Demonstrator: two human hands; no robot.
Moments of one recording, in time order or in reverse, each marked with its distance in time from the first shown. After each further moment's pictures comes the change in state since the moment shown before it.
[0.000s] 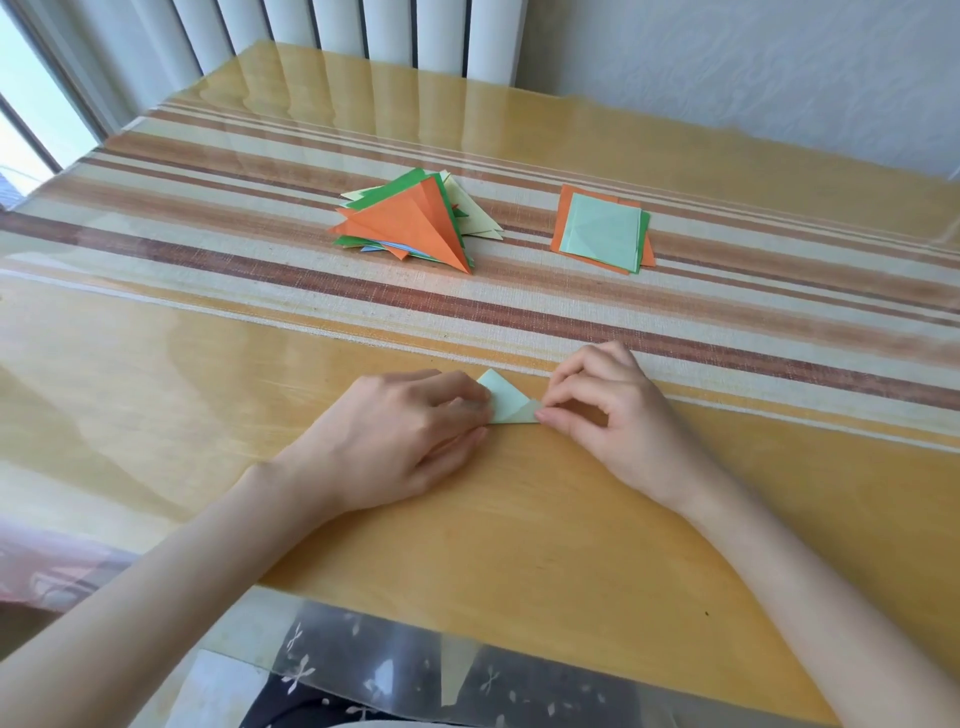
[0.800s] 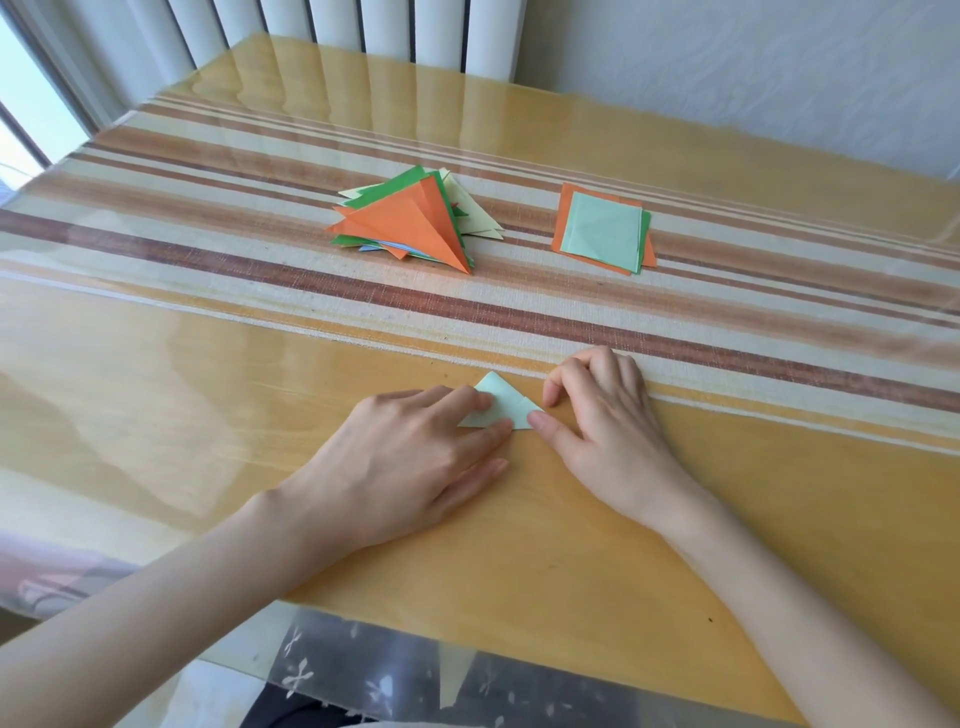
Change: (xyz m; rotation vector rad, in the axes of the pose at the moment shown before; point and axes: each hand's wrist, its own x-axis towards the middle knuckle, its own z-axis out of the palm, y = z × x) left_hand -0.002 0.018 0.000 0.175 -0.041 -0.010; right_hand 0.000 -0.020 0.013 -0.216 -0.067 0.284
